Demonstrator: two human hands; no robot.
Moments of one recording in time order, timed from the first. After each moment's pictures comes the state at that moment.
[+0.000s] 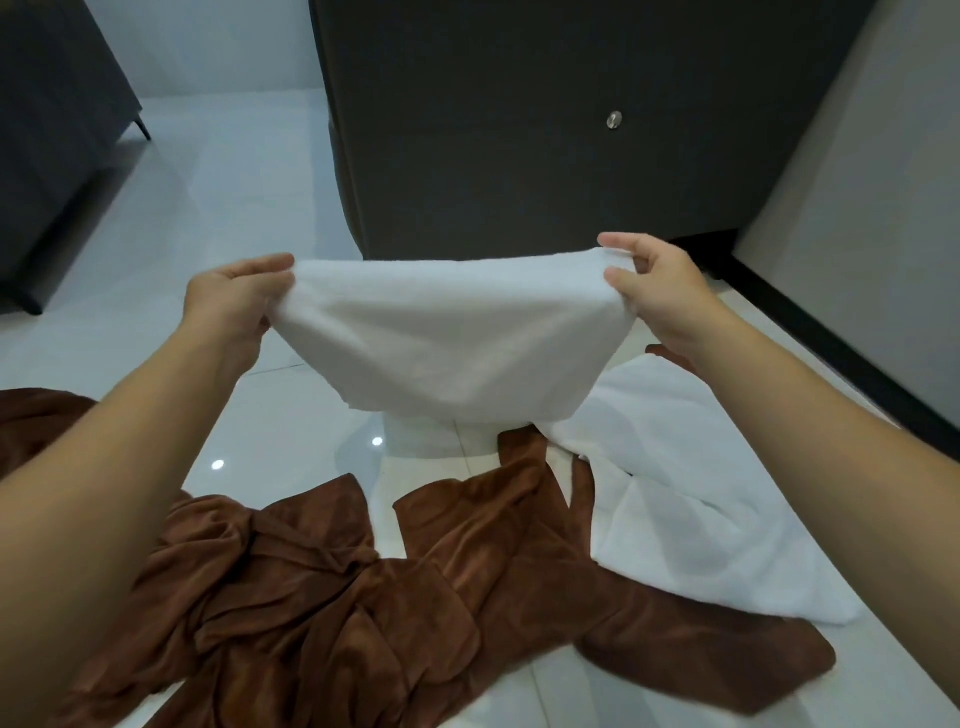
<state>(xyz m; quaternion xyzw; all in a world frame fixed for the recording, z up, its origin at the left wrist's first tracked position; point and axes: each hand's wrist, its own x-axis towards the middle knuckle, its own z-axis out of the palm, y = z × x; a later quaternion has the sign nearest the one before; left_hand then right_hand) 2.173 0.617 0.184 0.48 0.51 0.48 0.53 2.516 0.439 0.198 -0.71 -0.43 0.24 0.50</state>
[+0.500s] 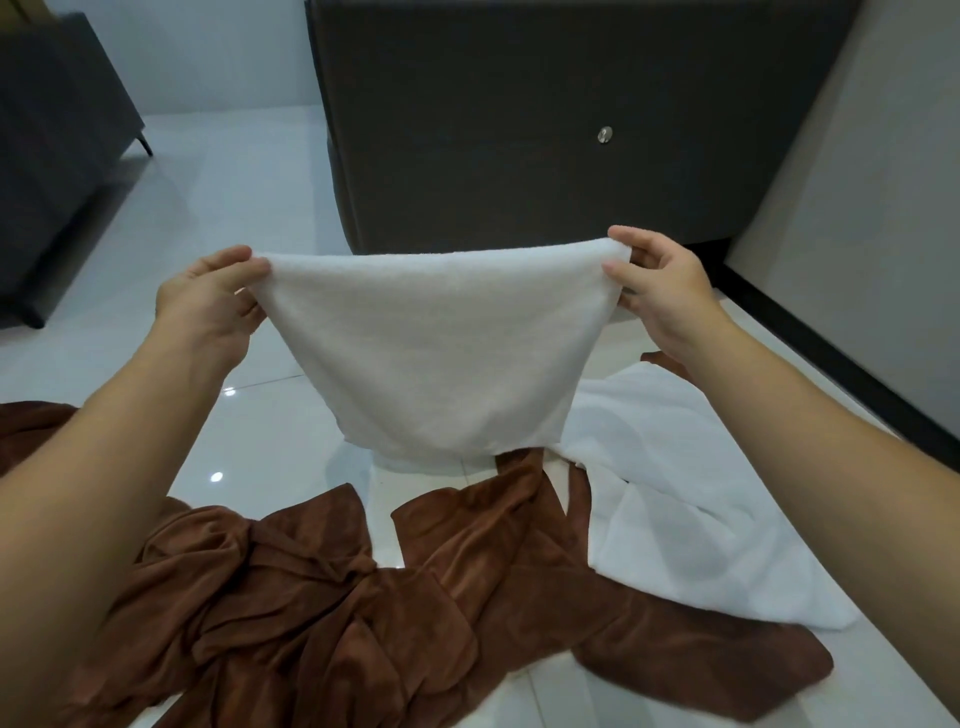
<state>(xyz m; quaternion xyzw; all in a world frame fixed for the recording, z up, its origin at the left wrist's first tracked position) 2.167 0.610 0.203 0.38 0.44 0.55 0.59 2.521 0.437 0.202 -0.63 -0.36 0.28 0.63</state>
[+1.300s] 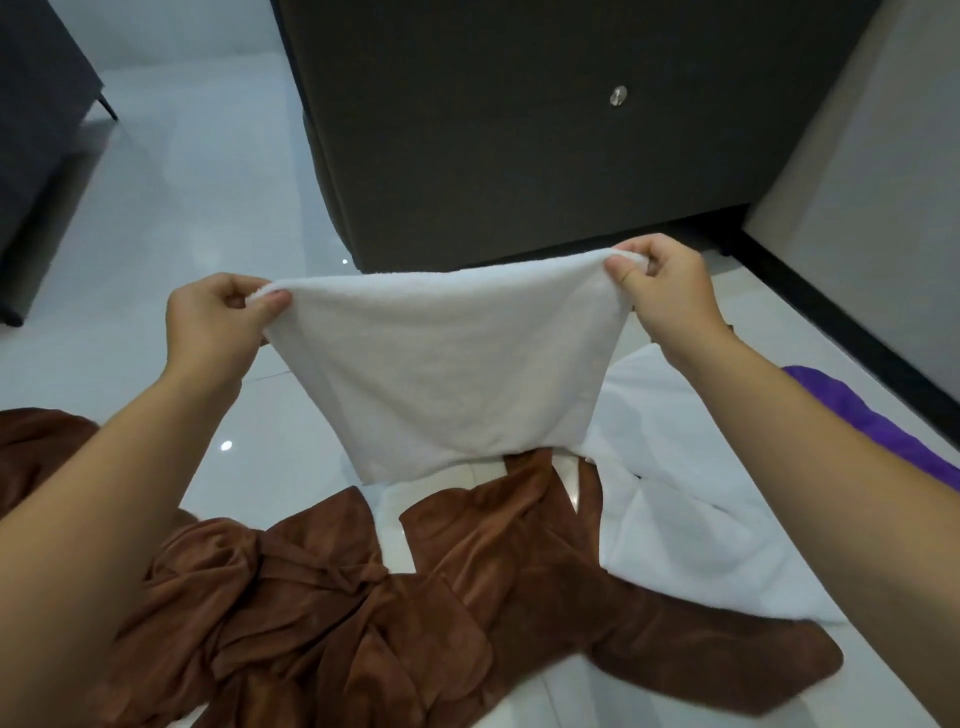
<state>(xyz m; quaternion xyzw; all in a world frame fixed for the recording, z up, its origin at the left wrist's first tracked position) 2.189 0.626 0.194 0.62 0.55 0.42 0.37 2.526 0.472 0.193 -0.75 -0.38 0.15 0.52</state>
